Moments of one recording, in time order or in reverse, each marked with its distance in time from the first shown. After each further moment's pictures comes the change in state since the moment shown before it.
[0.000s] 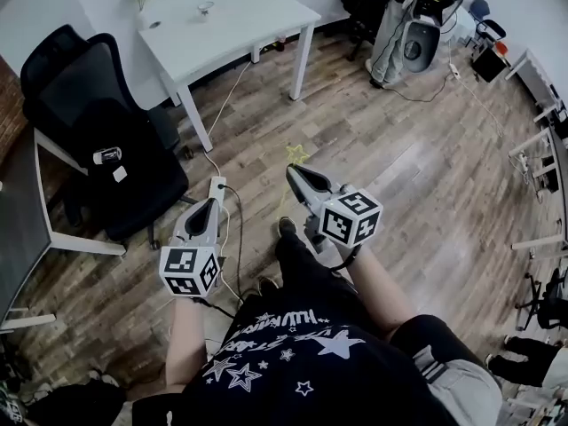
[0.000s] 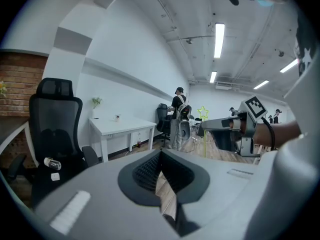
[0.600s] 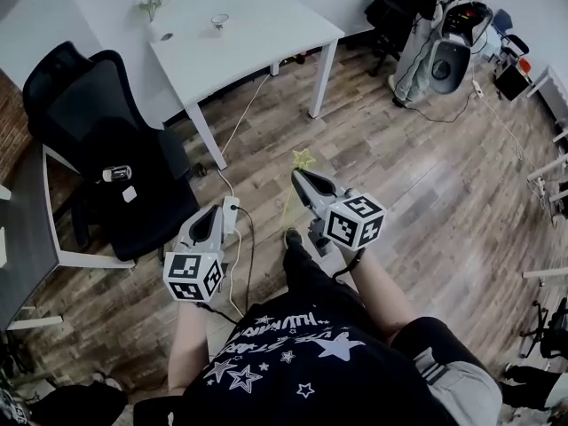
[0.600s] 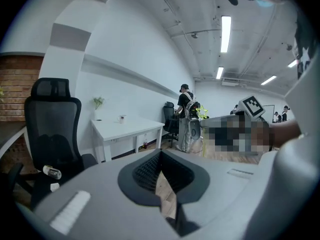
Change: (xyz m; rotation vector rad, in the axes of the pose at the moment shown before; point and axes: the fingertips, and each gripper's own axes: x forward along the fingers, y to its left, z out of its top) left arm 0.100 0.062 0.031 0.001 0.021 0.064; right arm 0.108 -0.079 0.040 0.045 0.004 0.056
